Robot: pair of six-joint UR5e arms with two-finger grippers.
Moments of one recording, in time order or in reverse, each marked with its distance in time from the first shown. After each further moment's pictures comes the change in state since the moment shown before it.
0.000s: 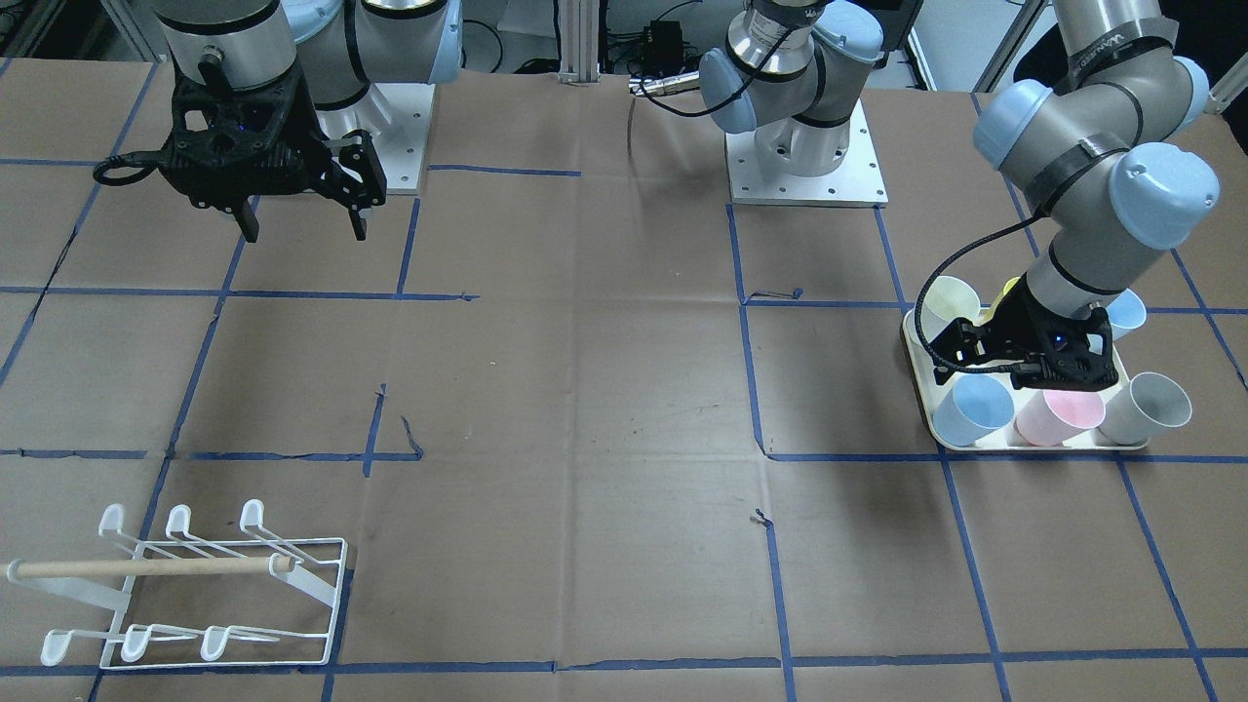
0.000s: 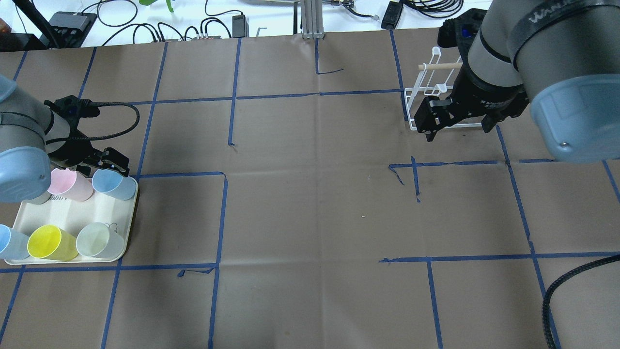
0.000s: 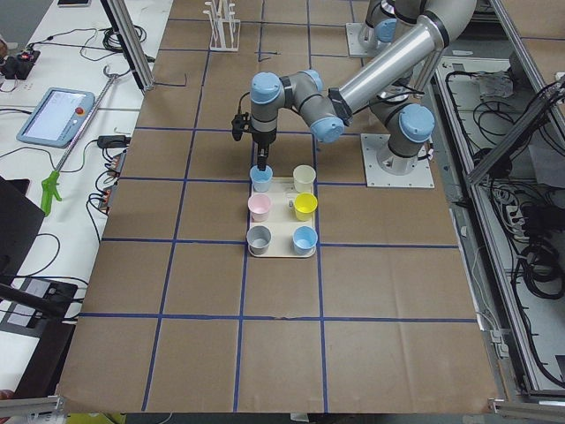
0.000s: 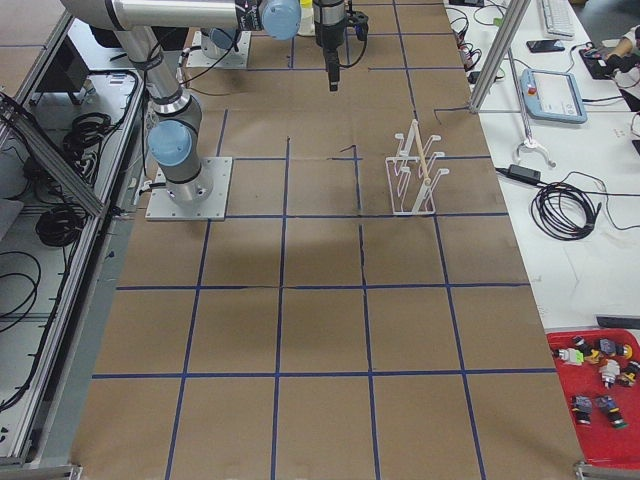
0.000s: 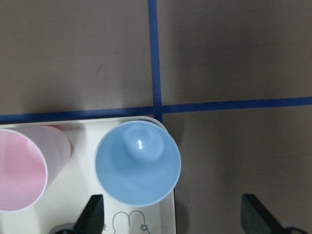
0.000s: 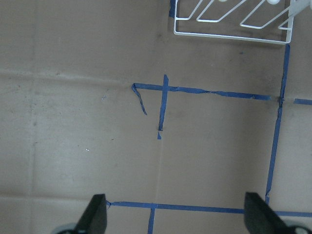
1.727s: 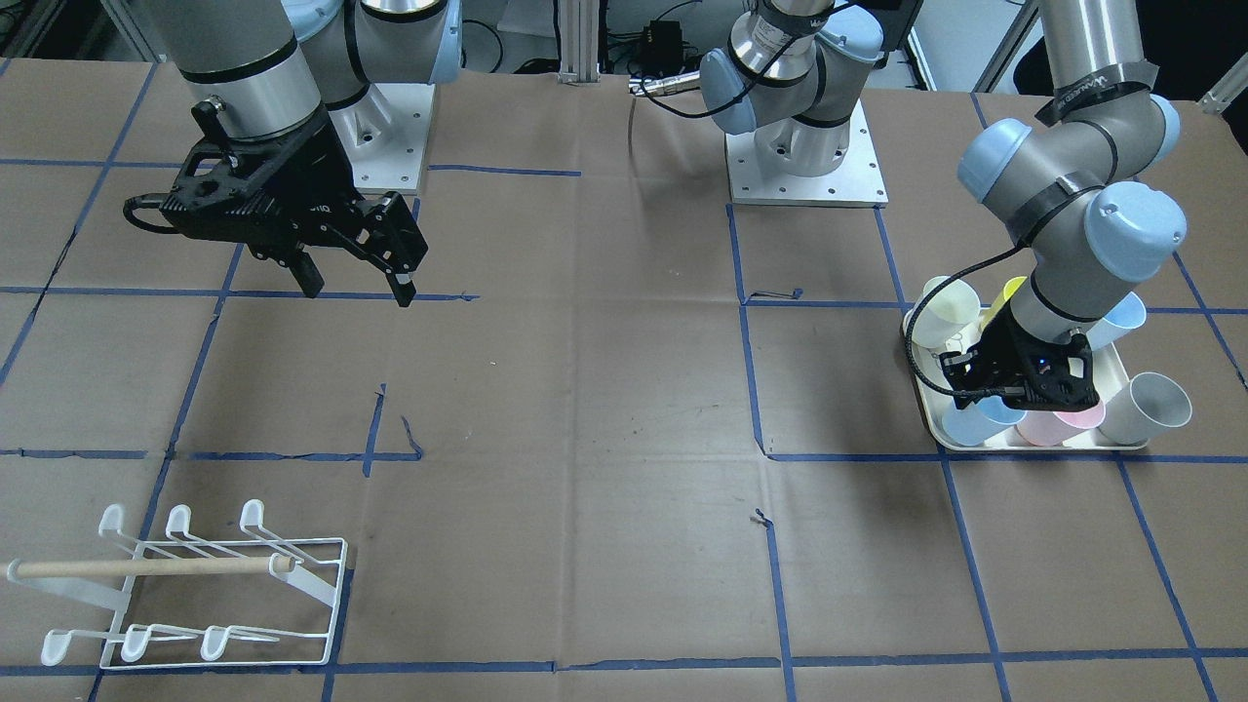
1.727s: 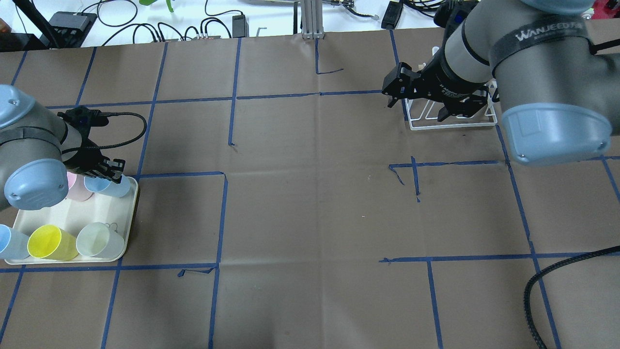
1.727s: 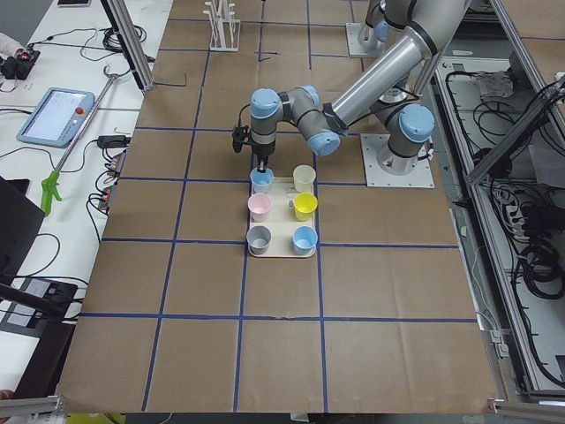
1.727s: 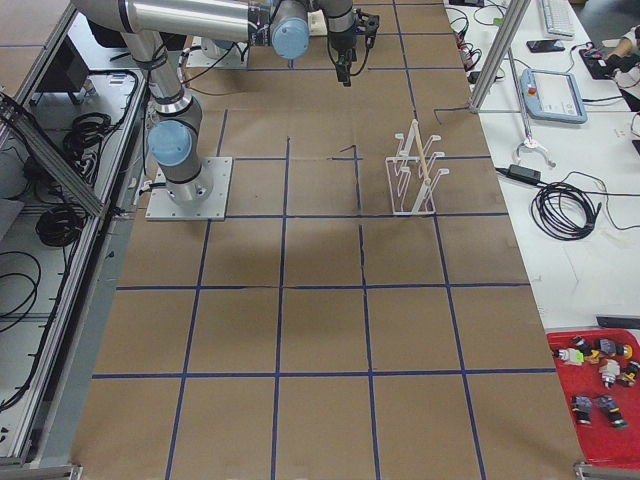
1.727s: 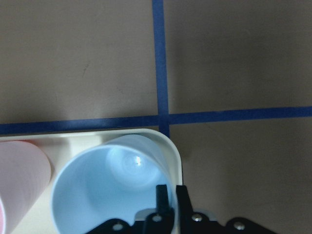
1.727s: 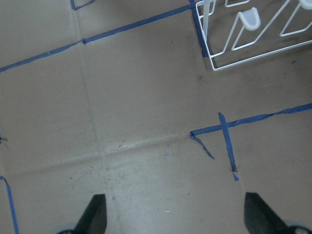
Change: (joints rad) left arm 0.008 -0.044 -0.018 0.080 0.003 -0.004; right arm -0.003 0.048 0.065 -0.294 0.230 0.414
